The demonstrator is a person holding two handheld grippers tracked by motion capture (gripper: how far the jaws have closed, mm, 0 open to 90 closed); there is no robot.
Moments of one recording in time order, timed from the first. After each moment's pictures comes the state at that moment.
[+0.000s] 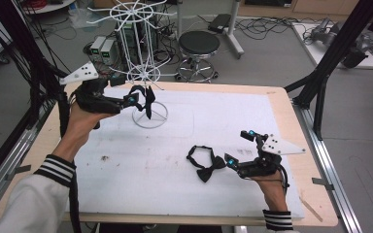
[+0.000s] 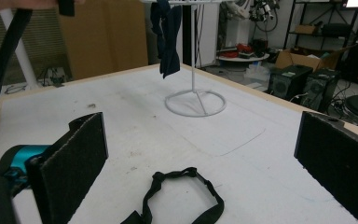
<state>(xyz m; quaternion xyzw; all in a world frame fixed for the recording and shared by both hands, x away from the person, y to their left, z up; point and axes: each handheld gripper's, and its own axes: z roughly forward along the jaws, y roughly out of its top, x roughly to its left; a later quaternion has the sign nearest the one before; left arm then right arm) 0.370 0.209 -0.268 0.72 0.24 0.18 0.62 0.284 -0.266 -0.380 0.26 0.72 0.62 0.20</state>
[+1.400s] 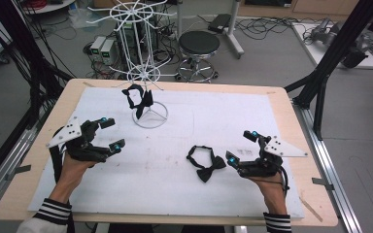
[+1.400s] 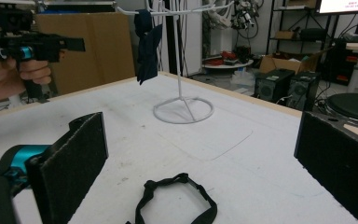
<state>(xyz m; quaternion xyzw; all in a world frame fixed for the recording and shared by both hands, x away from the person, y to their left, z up) 0.317 0.250 -0.381 0.68 0.20 0.19 0.68 0.280 -0.269 -0.384 0.29 0.69 0.63 0.21</state>
